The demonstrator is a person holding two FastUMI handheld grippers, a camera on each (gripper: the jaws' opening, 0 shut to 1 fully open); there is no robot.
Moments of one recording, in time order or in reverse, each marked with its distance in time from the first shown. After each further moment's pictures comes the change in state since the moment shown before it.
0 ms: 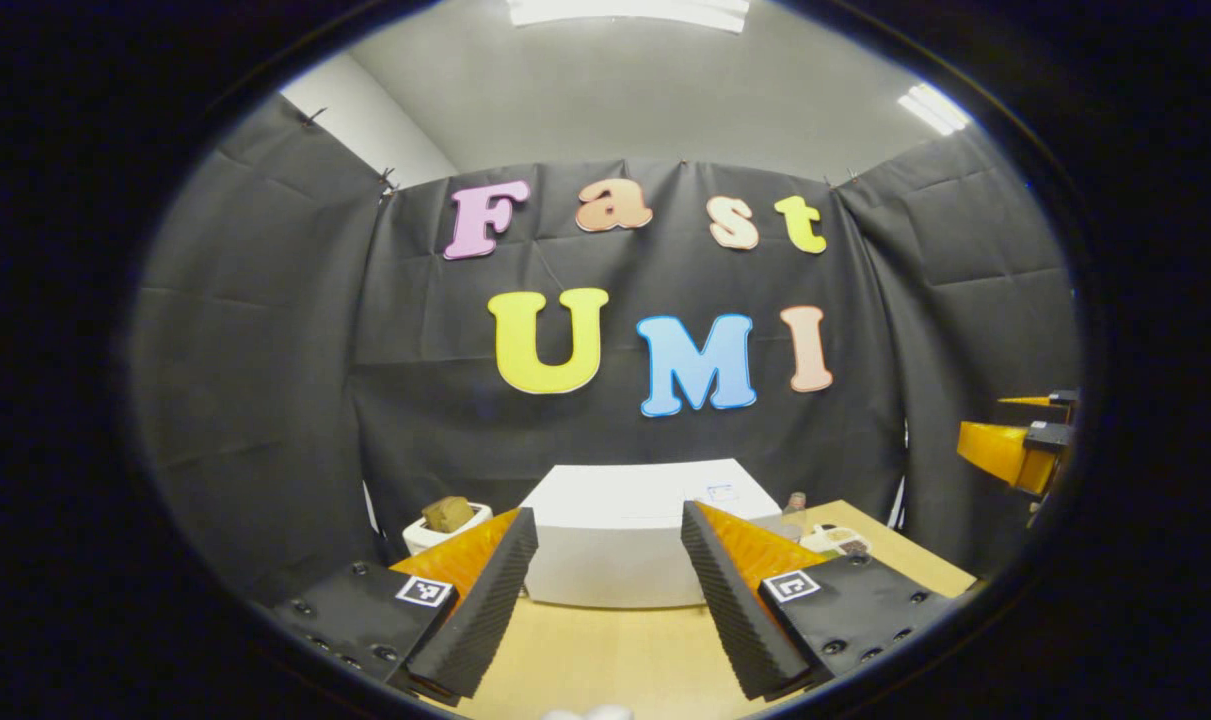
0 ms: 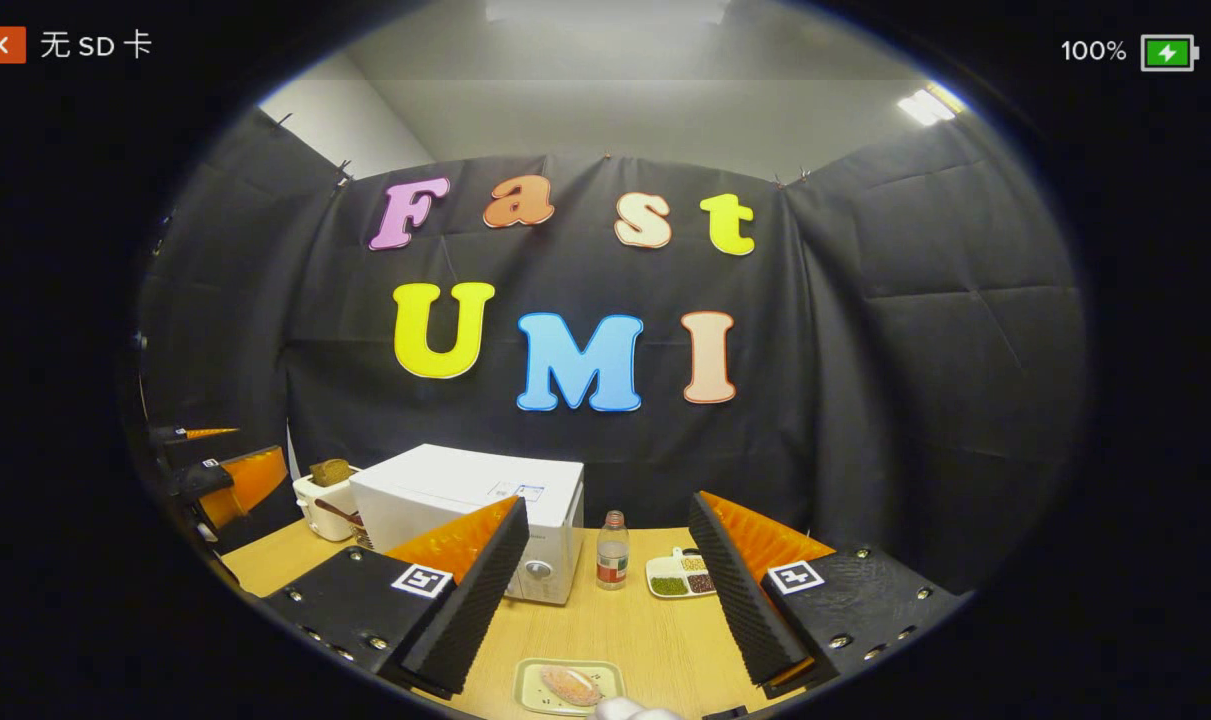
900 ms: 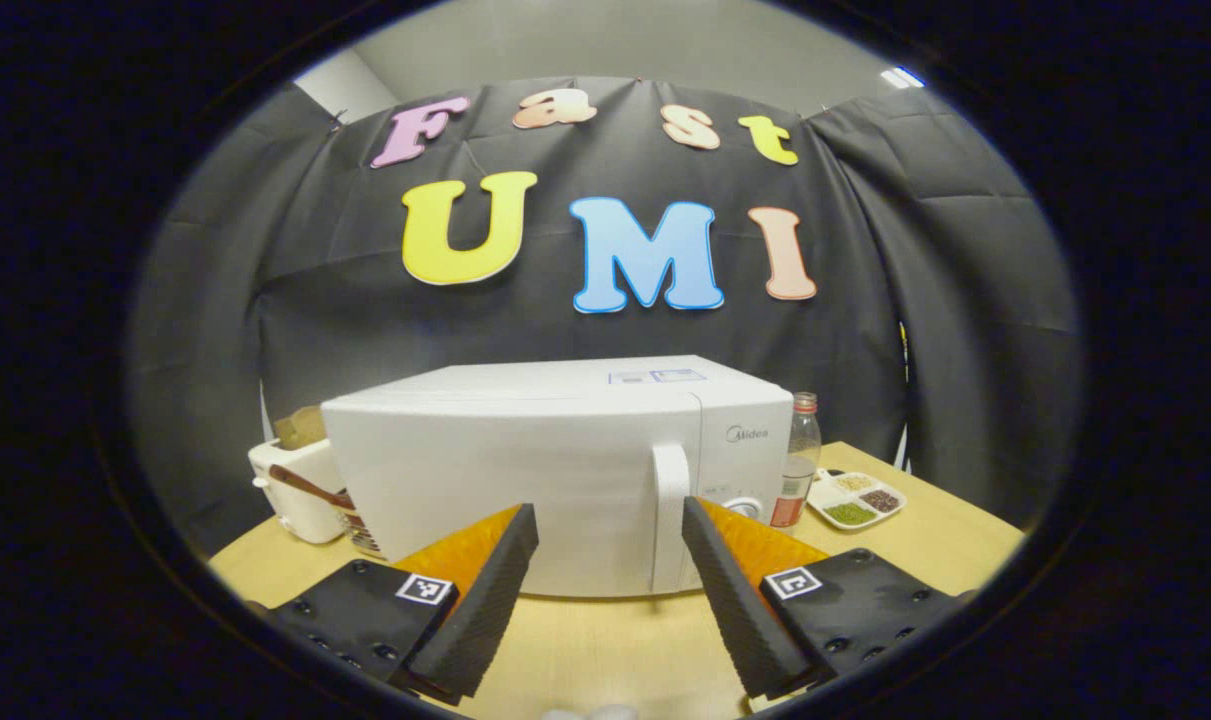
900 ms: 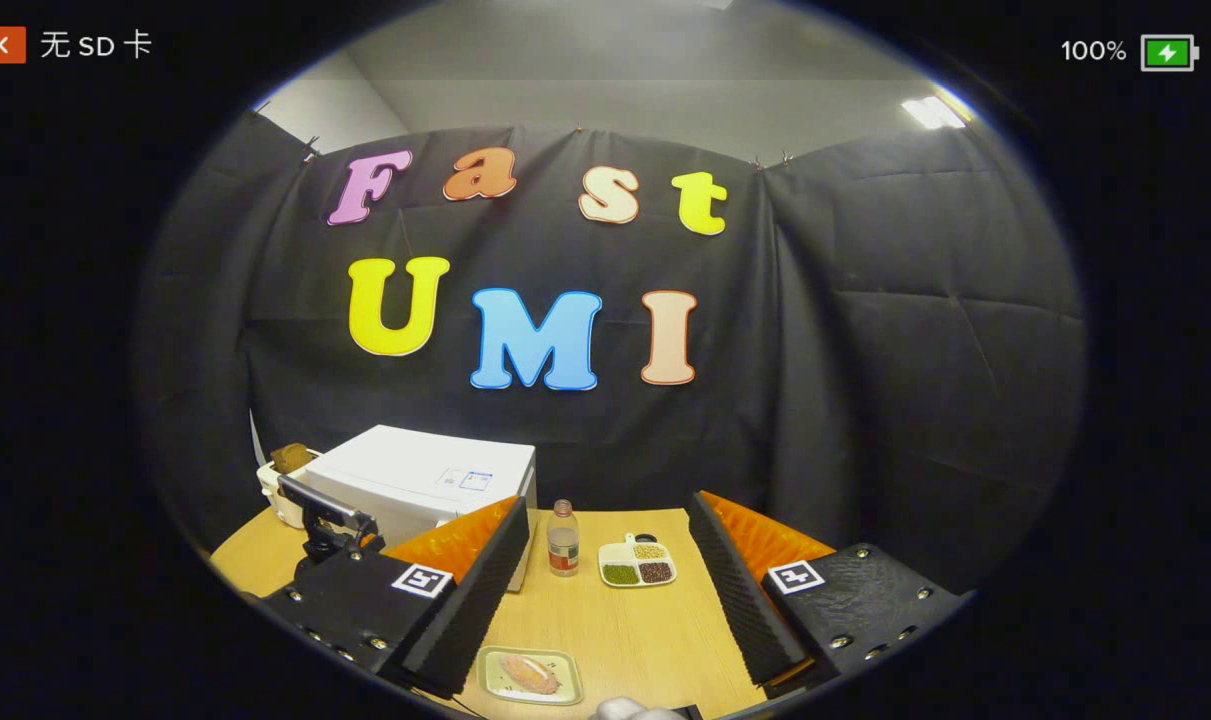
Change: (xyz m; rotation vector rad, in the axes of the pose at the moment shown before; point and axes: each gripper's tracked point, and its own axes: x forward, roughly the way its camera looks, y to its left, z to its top) left arm 0.210 -0.148 -0.235 -0.025 0.116 -0.123; right arm 0.015 -0.050 0.018 -0.044 0.123 -0.116
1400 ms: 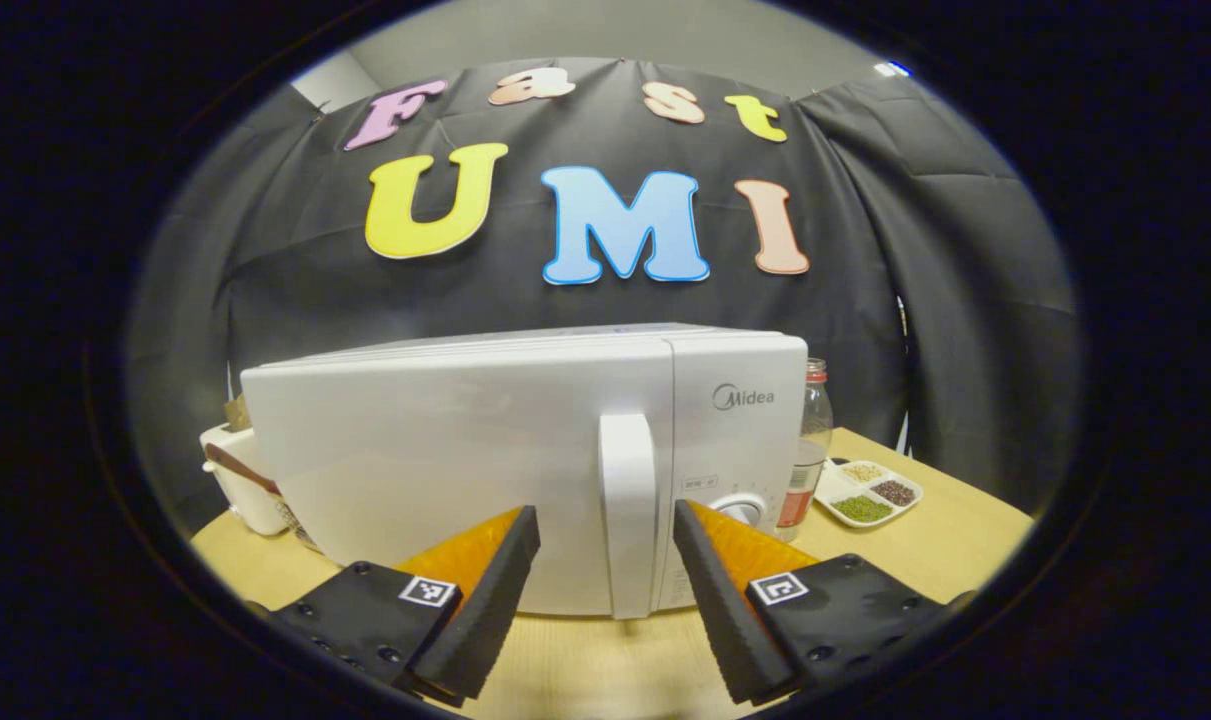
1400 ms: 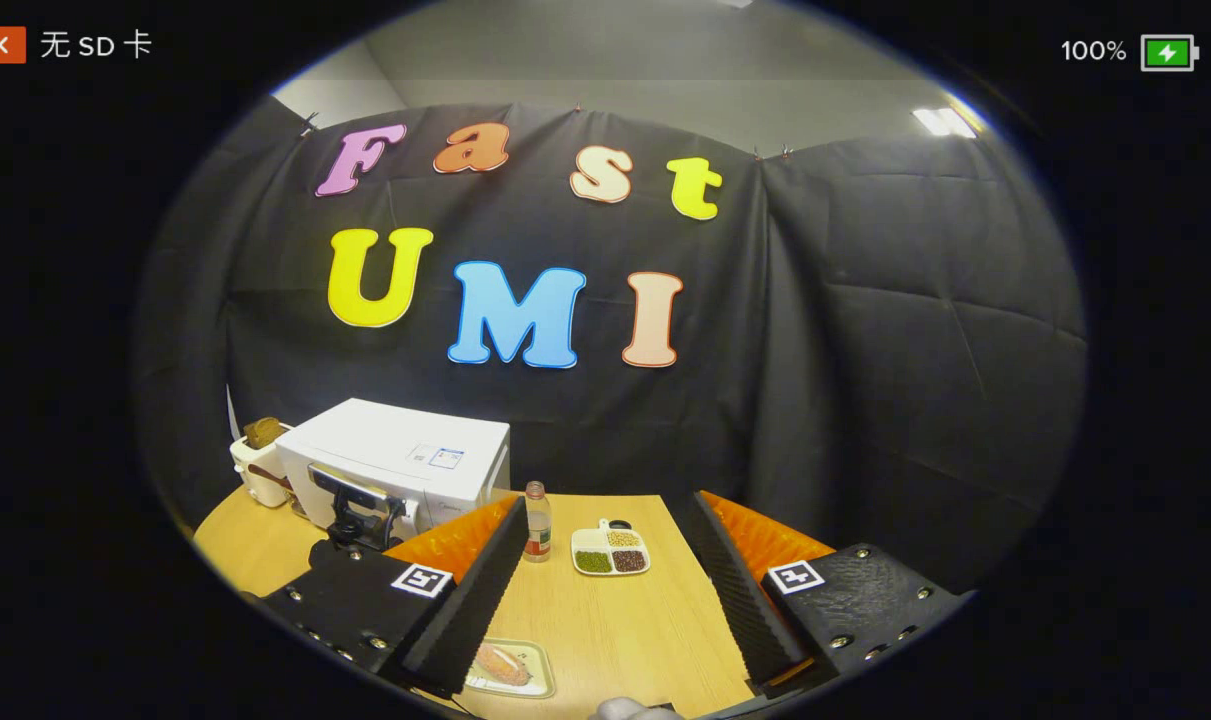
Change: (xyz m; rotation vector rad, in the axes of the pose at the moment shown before) left arm 0.059 -0.032 -0.035 0.016 0.038 -0.040; right arm 0.012 -0.015 -0.016 -0.036 0.056 -0.054
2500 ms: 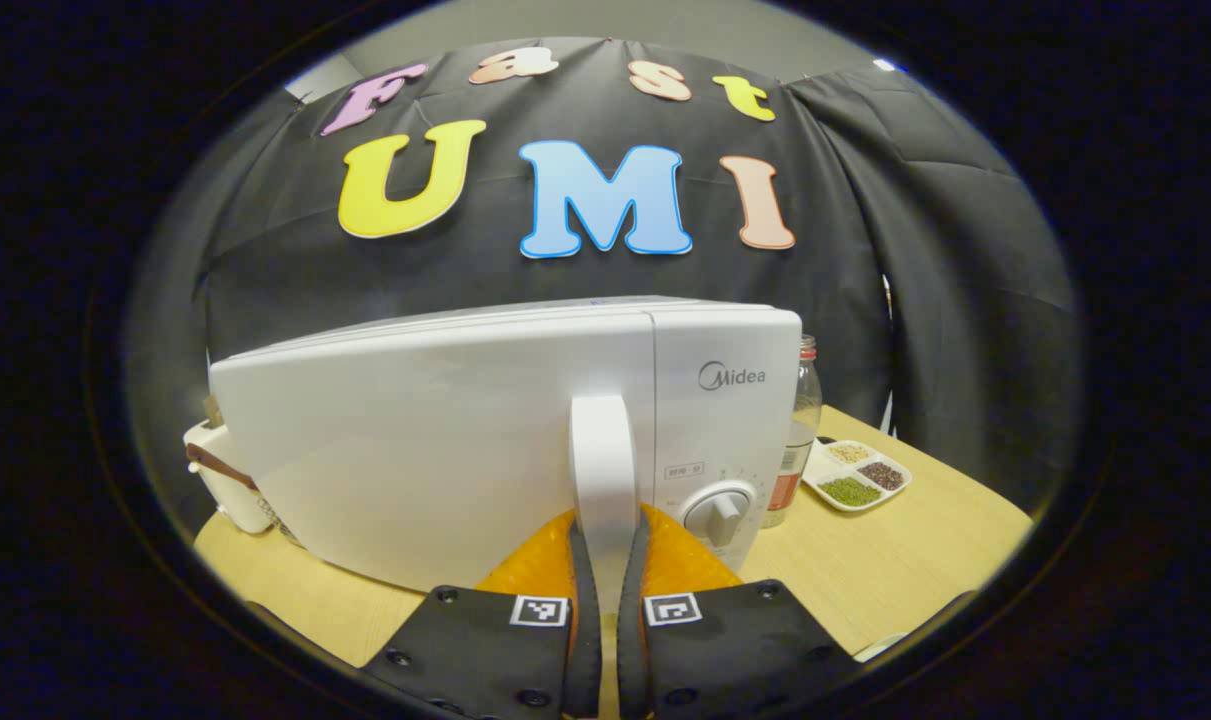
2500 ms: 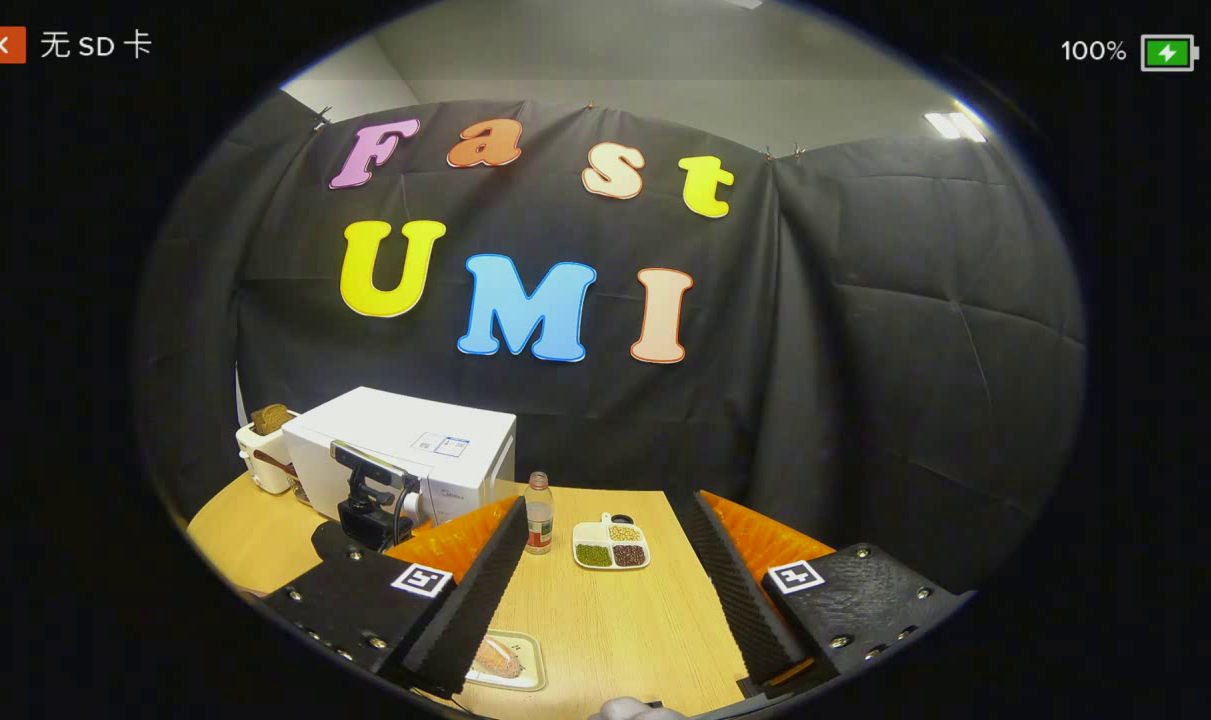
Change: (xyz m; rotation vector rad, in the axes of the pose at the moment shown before) left arm 0.005 -0.006 -0.010 0.003 0.079 -0.050; right arm -0.010 0.000 -0.005 -0.028 0.004 0.042
